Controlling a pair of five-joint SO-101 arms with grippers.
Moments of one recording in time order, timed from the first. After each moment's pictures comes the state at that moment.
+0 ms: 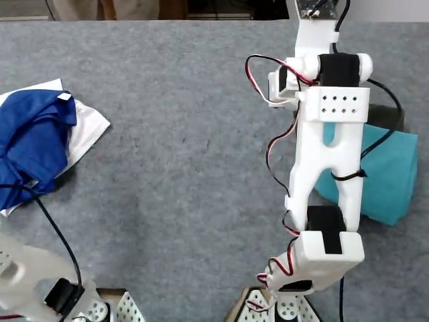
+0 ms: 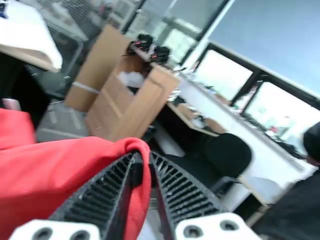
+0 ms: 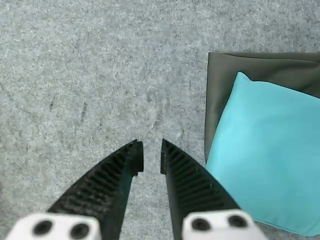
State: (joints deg) left arm -61.2 25.4 -88.8 60.5 21.8; right arm -2.9 8.0 -34.0 101.2 -8.0
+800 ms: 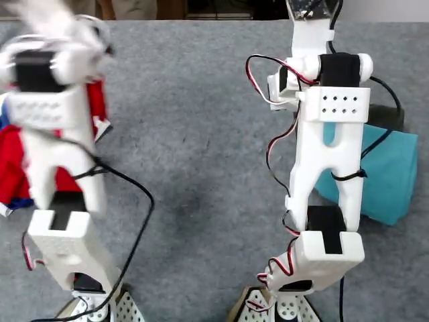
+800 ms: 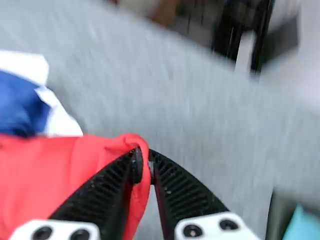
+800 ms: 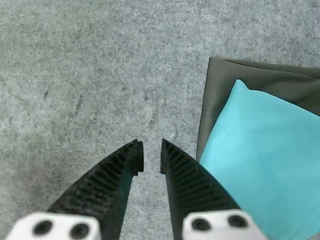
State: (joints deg) left arm 1.5 15.0 -60.3 100.4 17.1; right arm -2.9 8.0 -34.0 101.2 -2.0
